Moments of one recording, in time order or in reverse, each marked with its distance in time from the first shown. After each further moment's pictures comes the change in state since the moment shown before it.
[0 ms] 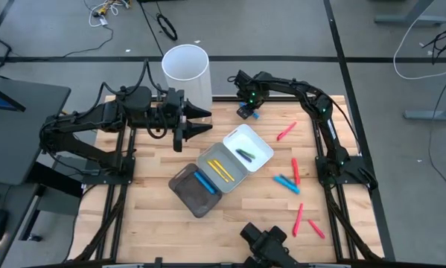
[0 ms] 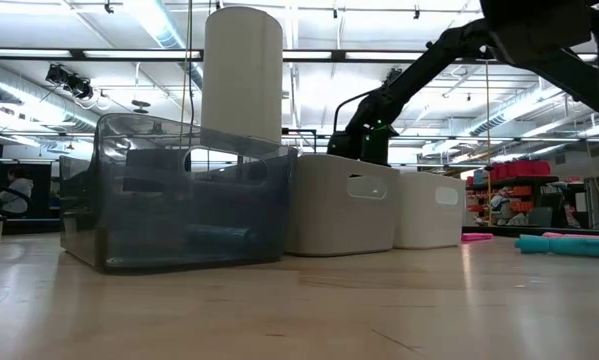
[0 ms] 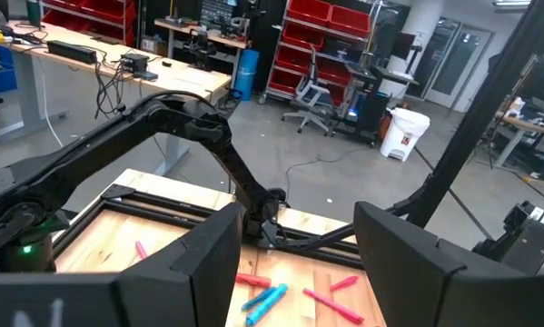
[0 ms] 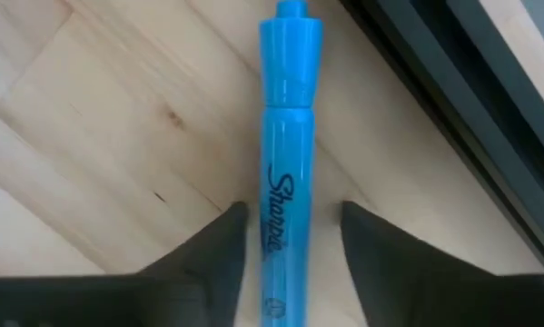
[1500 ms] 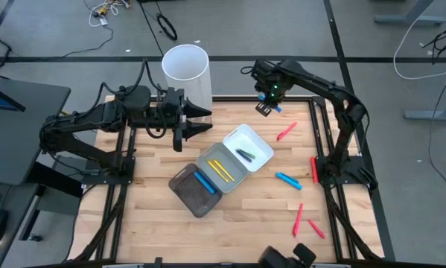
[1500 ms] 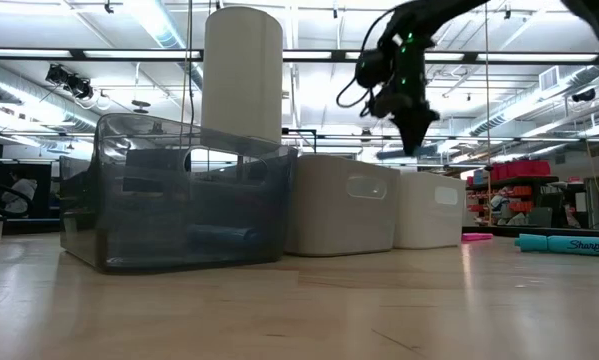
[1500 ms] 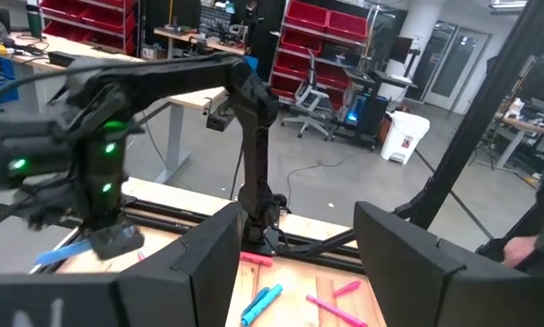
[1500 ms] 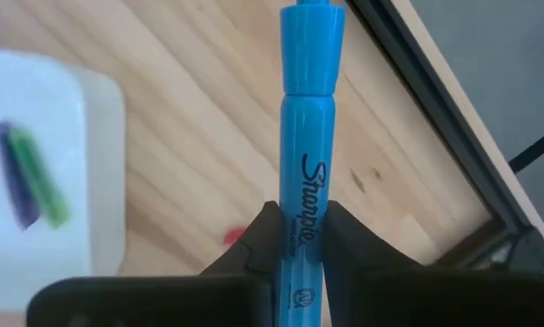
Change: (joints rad) left arm 0.001 0.000 0.000 0.018 0.000 0.018; right arm 0.063 -0.432 -0.006 -0.402 0.082 0.026
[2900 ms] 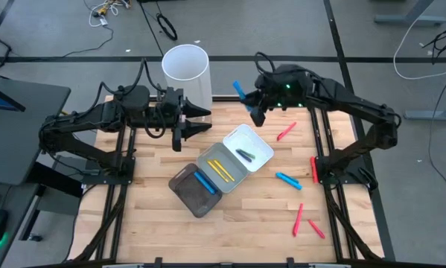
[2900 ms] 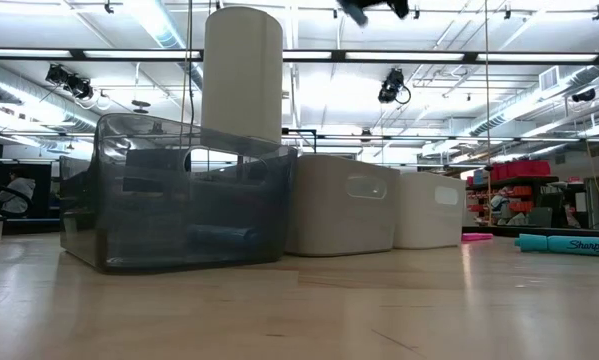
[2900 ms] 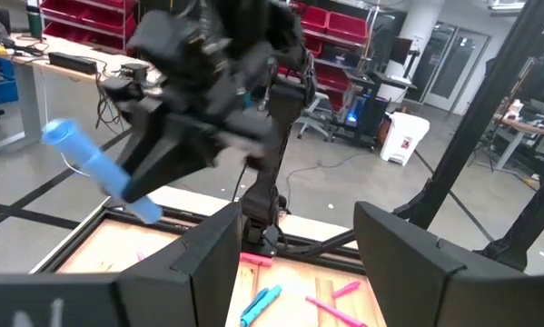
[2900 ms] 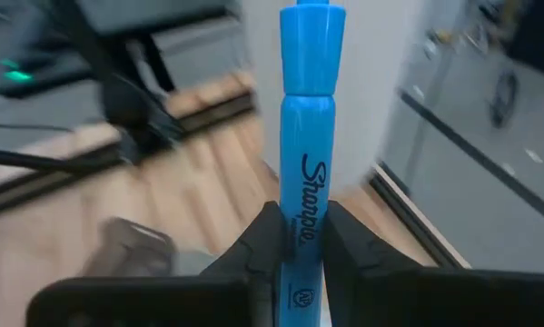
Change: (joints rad) left arm 0.000 -0.005 0.000 -0.002 0.000 -0.001; right arm 0.431 -0.394 0.002 0.576 -0.009 0.150
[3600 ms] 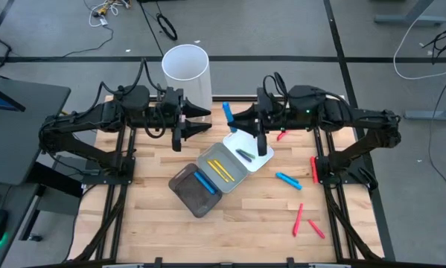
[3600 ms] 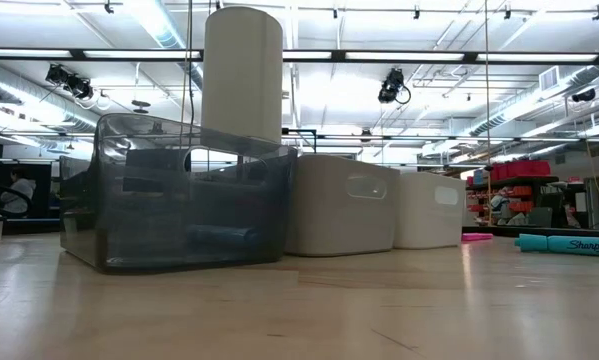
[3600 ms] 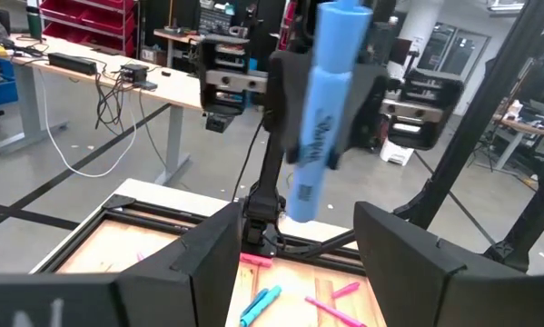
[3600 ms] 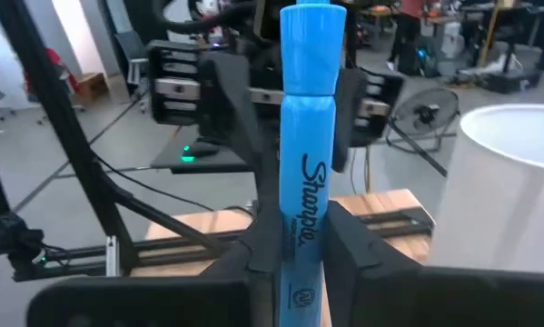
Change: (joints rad) left arm 0.000 0.000 0.000 0.001 0.000 -0.001; right arm 0.299 -0.012 0.000 0.367 -0.001 -0.073
